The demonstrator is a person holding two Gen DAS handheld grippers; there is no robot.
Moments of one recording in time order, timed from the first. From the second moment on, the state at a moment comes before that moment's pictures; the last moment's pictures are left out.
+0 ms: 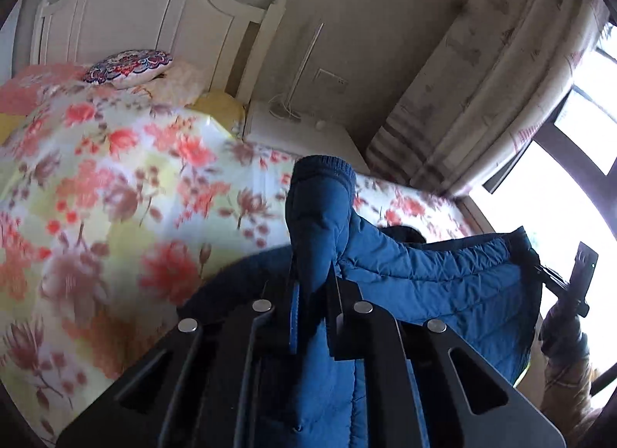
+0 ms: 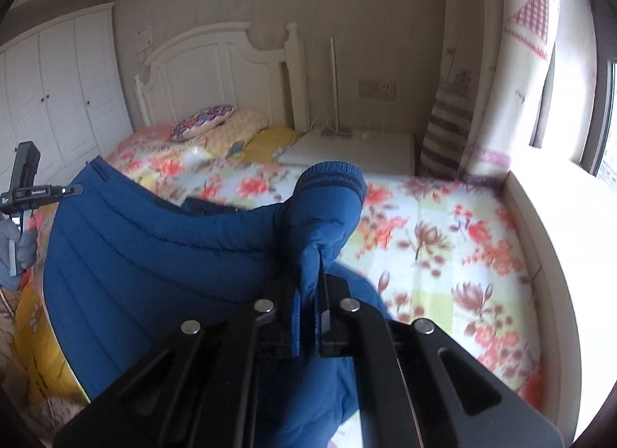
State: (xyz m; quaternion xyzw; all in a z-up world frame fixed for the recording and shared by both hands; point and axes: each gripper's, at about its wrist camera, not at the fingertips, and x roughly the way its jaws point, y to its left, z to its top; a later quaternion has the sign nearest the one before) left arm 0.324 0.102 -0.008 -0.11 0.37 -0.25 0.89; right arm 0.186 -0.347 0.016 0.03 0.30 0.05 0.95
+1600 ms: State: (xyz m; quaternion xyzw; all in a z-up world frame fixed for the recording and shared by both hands) left arm 0.393 -0.113 -0.098 0.17 0.42 -0.12 0.88; right arm 0.348 -0.210 -0.065 -0.10 0.44 0.02 0.89
